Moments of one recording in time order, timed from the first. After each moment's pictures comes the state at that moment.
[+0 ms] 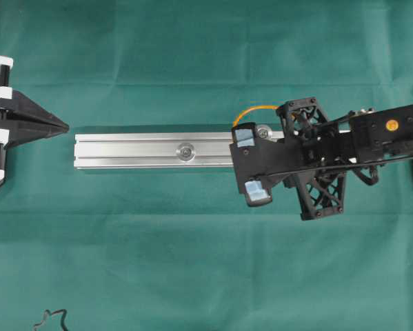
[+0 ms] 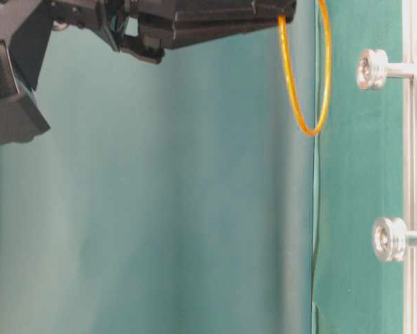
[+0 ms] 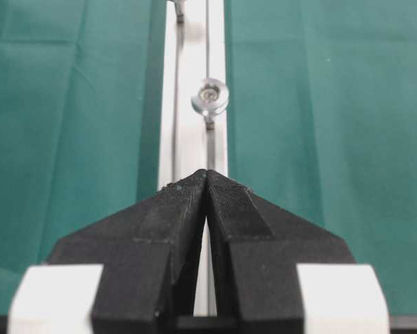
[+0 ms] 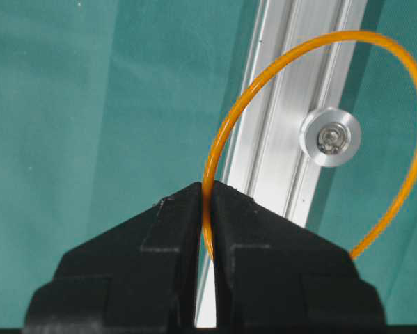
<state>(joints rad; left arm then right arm) 0.00 -0.98 1.03 0.03 0.40 -0.01 0.13 -0.10 0.35 -0.07 1.04 0.12</state>
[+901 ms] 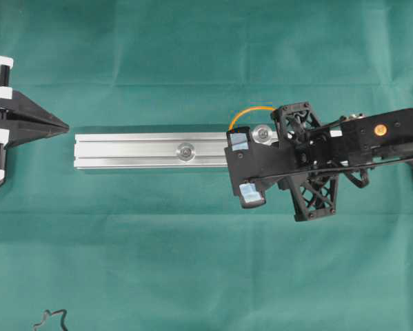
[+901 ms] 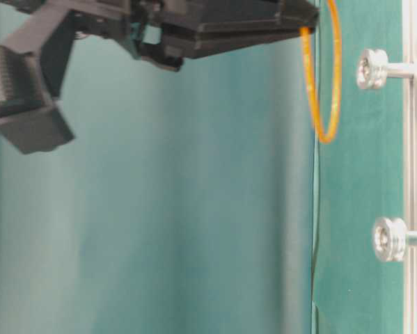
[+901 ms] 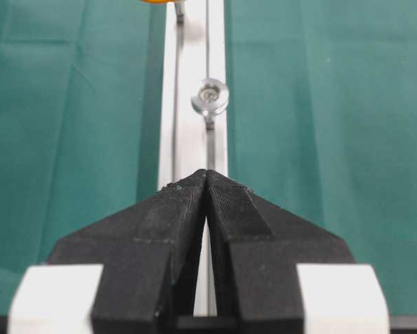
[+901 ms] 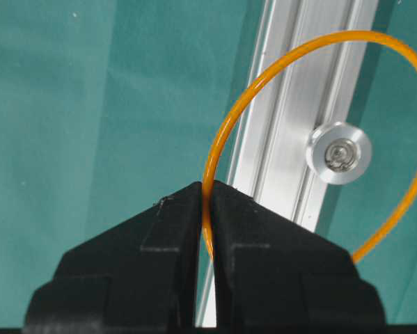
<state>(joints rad) 0.00 -0.98 1.03 0.03 0.40 -0.01 0.13 -0.07 0.38 -0.07 0.96 0.13</state>
